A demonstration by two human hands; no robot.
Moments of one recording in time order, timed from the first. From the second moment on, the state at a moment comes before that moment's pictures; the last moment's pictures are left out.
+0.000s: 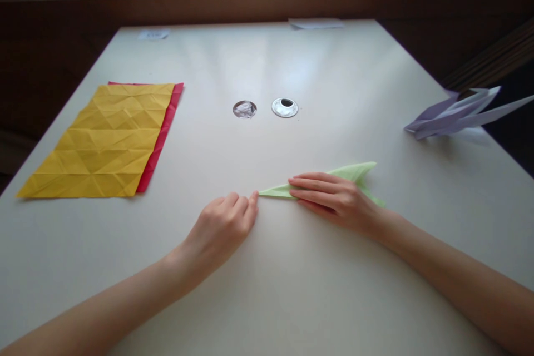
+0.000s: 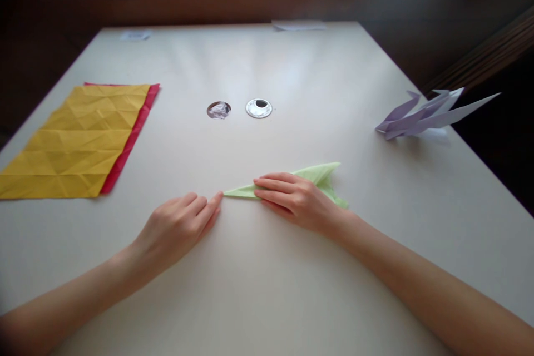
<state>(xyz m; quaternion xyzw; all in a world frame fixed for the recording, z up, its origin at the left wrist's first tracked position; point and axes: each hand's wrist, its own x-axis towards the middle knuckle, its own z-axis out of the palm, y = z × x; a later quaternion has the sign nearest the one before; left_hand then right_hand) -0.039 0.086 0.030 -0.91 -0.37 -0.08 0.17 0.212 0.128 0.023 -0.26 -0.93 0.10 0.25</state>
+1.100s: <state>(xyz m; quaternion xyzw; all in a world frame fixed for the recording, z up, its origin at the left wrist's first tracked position) -0.029 0.097 0.015 -0.87 -0.36 -0.28 -0.19 0.210 0.133 0.021 -0.23 -0.91 0.21 0.27</state>
